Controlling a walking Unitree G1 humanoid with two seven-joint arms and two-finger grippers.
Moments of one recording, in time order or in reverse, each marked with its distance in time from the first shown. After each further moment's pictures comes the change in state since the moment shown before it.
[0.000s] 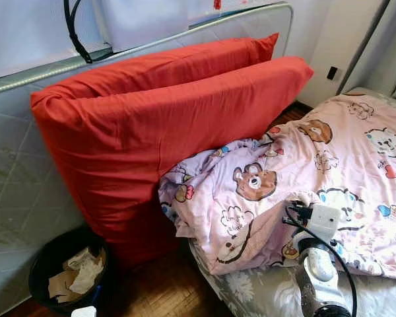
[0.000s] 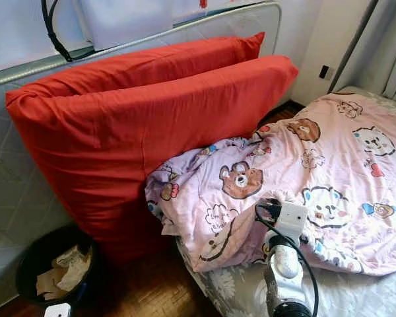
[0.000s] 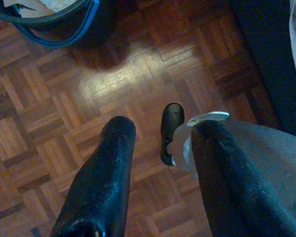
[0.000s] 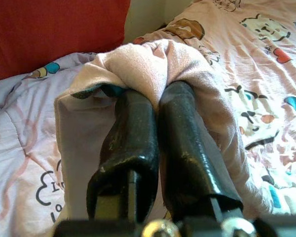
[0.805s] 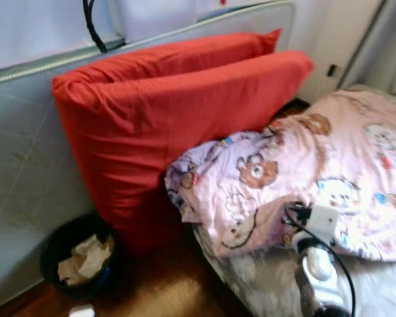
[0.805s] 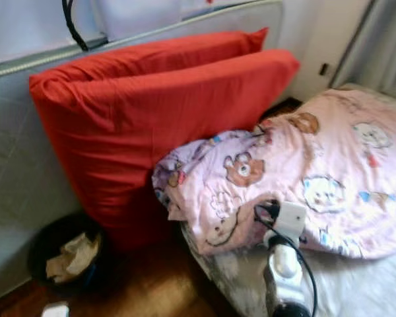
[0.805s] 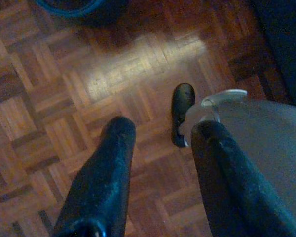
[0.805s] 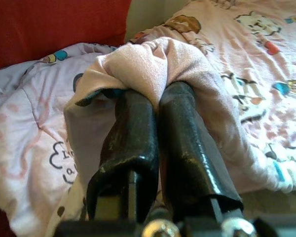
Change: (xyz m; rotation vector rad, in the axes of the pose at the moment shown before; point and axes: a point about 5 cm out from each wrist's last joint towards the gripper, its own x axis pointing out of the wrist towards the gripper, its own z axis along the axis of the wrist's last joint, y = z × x) left arm -0.001 0.005 0.002 -0.009 -0.010 0.014; right arm -0.002 -0.001 -0.003 0.004 0.002 -0.015
